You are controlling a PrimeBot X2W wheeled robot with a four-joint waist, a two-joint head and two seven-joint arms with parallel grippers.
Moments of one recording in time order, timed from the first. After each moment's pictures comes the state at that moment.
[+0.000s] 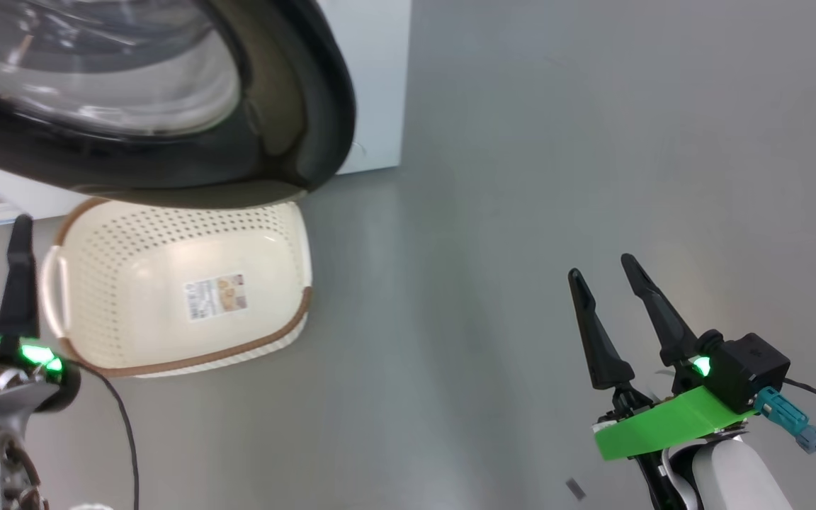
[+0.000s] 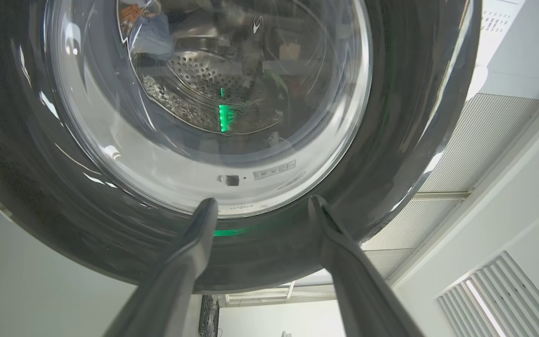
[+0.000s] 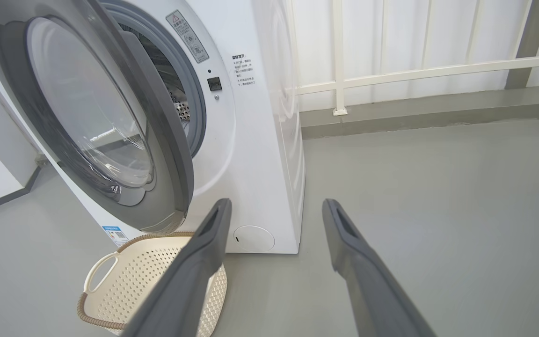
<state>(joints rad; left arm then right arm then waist) -0.38 0.09 0.29 0.13 -1.76 -0.12 0.47 -0.19 -0.05 0.12 0.07 0.25 0.13 -0.25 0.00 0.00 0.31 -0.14</state>
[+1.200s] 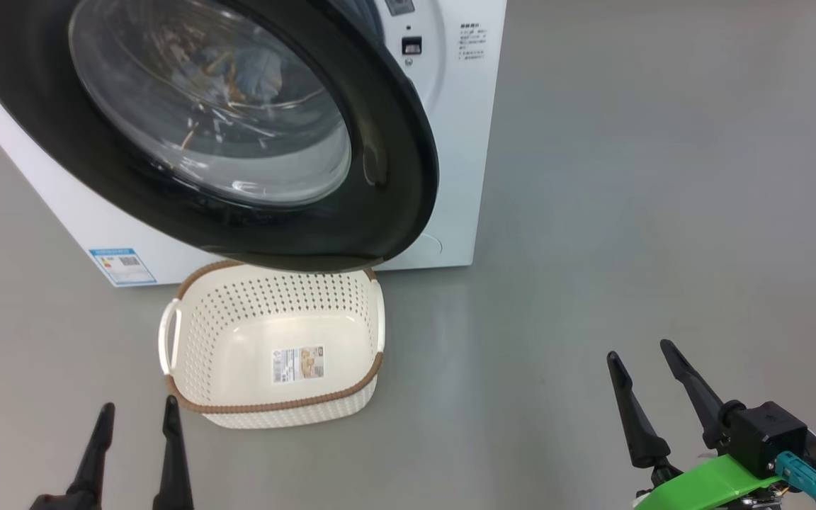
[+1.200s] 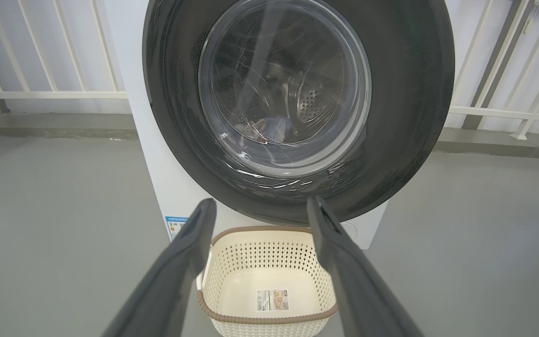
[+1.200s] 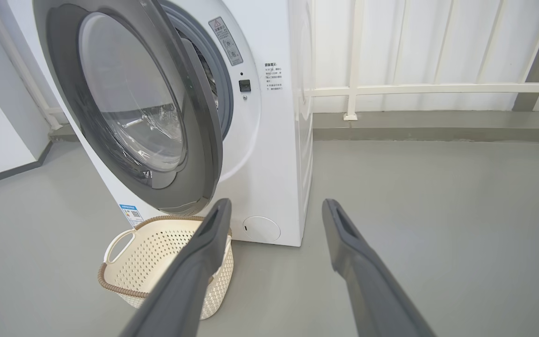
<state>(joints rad) 0.13 0.13 -0.10 -0.13 -0.27 0.10 -0.14 0.02 -0.05 0.02 -0.03 0.17 0.13 -0.13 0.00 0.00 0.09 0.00</state>
